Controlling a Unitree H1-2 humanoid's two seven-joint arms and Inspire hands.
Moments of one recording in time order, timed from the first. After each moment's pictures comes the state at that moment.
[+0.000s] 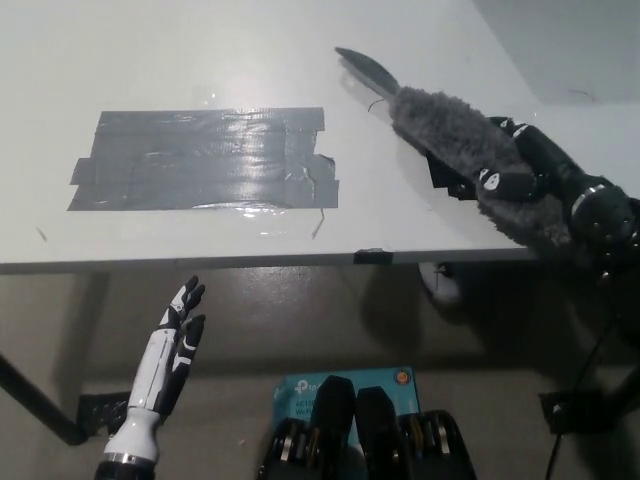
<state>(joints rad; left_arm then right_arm) -0.15 0.15 -0.05 0.36 0.22 -0.43 0.08 -0.83 -0.32 0.16 0.71 -0.32 0.10 0.22</state>
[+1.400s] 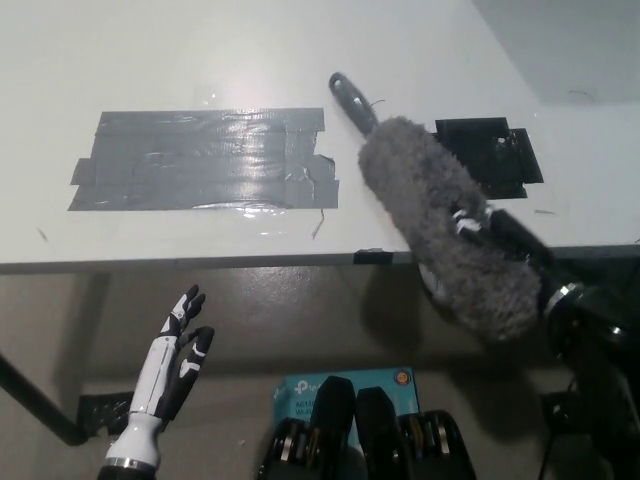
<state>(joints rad) -0.15 0.15 -0.05 0.40 0.22 -0.43 0.08 -0.52 -0.15 -0.01 0.33 0.42 0.39 0.28</state>
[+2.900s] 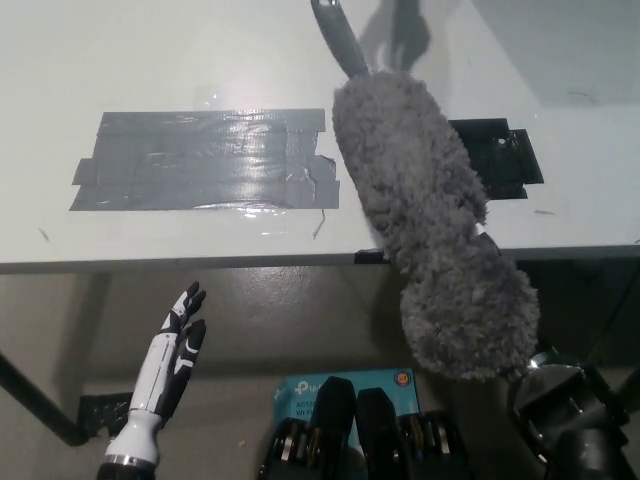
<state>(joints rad) -0.15 0.15 -0.05 0.38 0.23 -0.43 0.08 -0.31 0.05 -0.05 -0.10 1.12 0.46 0.07</state>
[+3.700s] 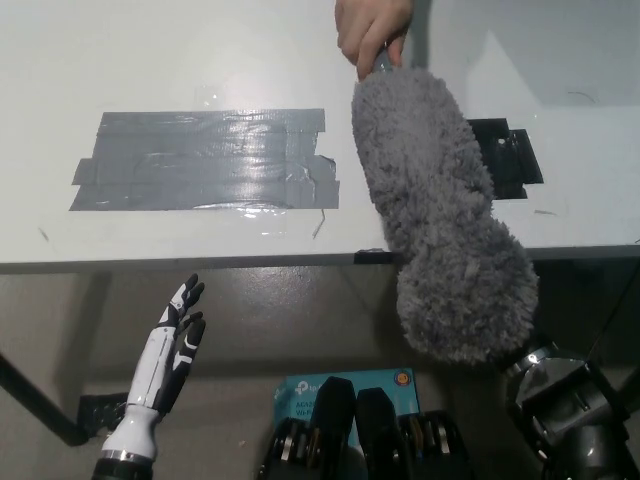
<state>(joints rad) -0.16 0.16 -0.05 0.36 0.25 -0.43 0.08 -0.32 0.06 -0.06 -0.10 1.25 0.47 -0.02</state>
